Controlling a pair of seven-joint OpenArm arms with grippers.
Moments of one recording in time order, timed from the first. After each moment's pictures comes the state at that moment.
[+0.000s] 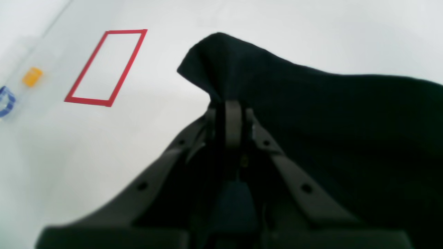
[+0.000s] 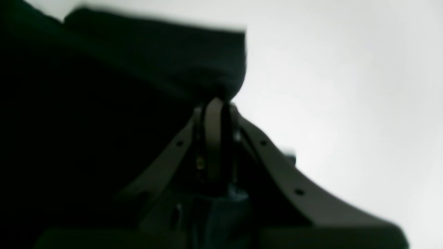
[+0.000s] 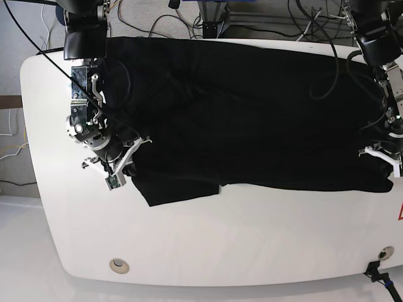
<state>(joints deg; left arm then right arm) -5.7 -26.3 -24.6 67.6 -9.5 -20.0 11.7 5.6 15.1 1.4 86.5 13.8 22.3 -39.0</state>
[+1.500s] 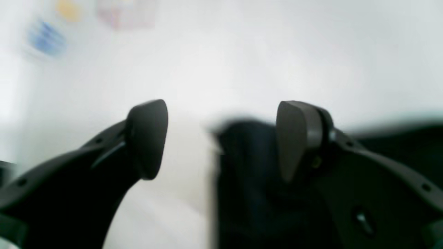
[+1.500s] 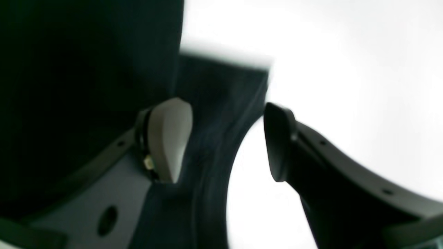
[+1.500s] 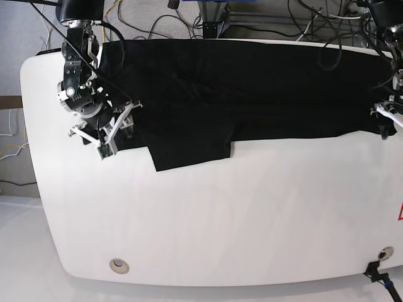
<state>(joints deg) 10.9 -30.4 -31.4 78.1 -9.9 -19.8 16.0 -4.7 15.5 6.2 103.7 12.8 21.7 -53.0</state>
